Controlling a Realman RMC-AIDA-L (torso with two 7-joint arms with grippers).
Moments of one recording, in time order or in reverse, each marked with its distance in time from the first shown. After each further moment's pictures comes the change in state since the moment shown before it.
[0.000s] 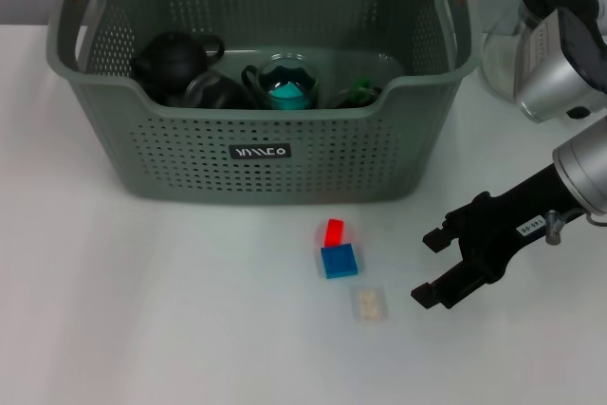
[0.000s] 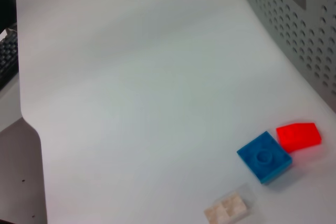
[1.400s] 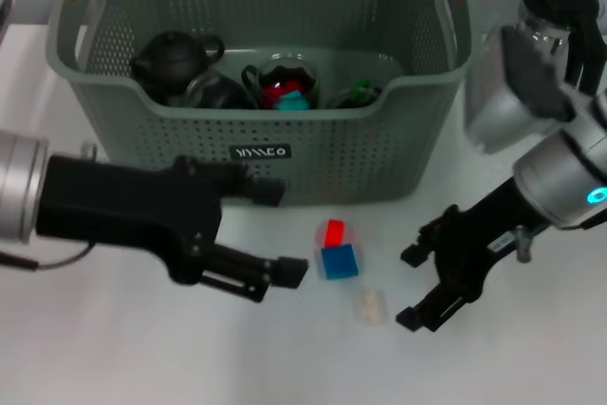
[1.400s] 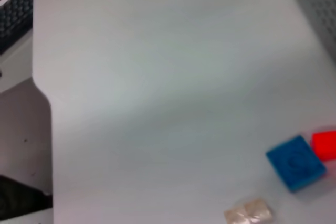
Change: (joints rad) left arm 0.581 -0.120 -0.099 0.319 -0.538 0.697 0.531; right arm 0.037 0.024 -0.118 -0.001 -0.007 0.026 -0.026
